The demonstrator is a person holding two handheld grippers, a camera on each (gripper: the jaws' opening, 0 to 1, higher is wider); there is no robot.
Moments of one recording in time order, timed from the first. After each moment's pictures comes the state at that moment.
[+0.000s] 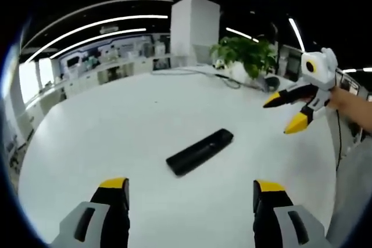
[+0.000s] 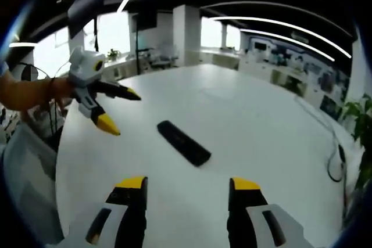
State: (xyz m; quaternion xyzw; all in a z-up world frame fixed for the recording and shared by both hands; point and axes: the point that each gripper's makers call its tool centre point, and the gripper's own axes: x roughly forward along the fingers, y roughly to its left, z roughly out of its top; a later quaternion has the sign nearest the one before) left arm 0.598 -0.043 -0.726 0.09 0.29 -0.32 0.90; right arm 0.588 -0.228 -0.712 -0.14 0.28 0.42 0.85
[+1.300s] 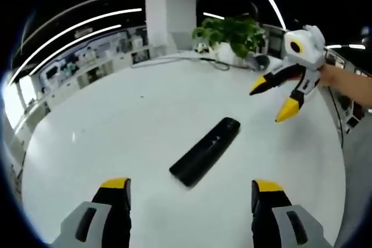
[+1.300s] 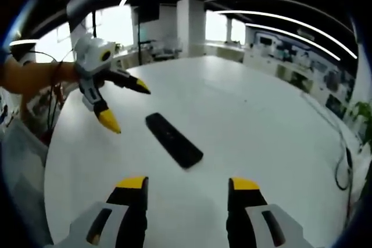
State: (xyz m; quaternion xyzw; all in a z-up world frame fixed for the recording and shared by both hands) left arm 0.629 -0.053 -0.749 0.16 0.31 -0.38 0.86; right arm 0.620 -0.221 -0.739 -0.15 0.30 0.43 0.84
